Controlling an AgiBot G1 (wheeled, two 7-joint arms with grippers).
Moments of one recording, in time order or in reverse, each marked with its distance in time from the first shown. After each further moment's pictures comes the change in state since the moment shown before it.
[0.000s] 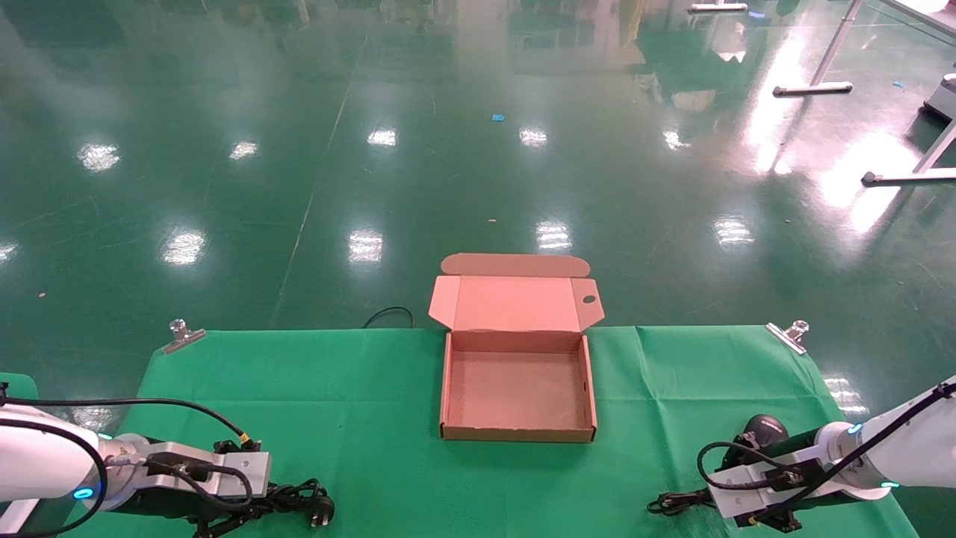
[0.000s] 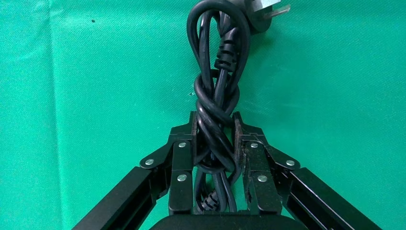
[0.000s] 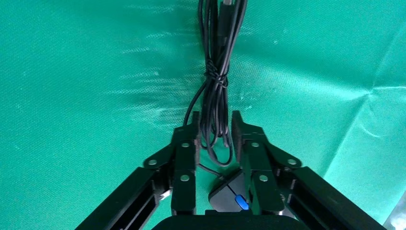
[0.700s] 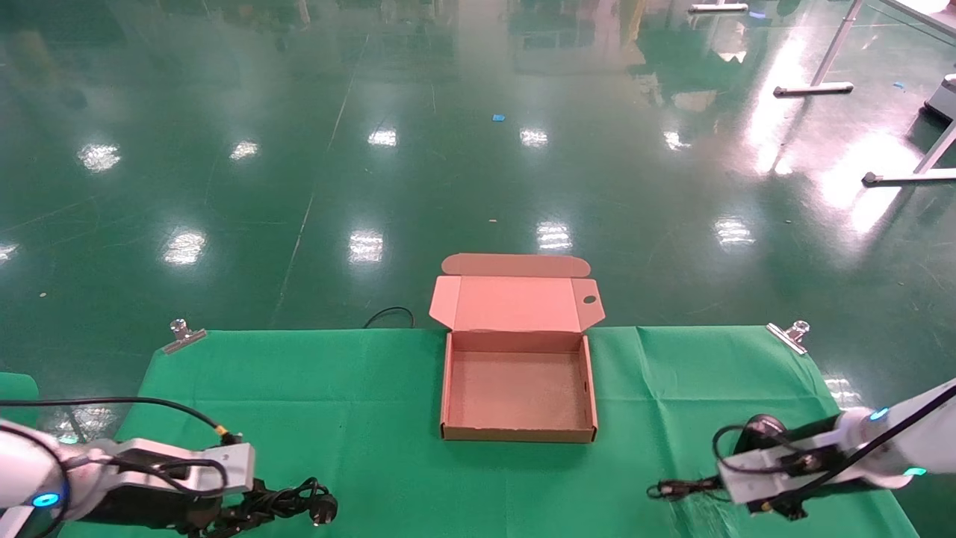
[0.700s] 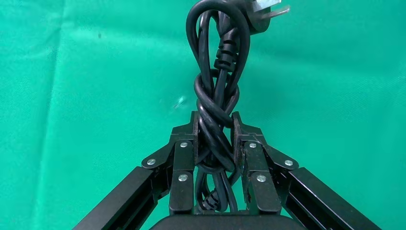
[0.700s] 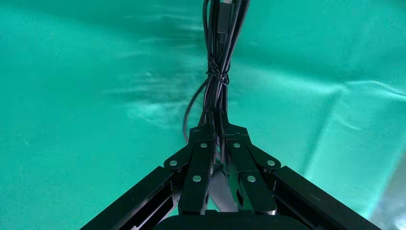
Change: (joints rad) left arm -0.042 -0.075 -0.057 0.054 -0.079 0.193 -0.047; right arm 0.072 0.059 0.021 0.017 0.030 -0.088 -0.010
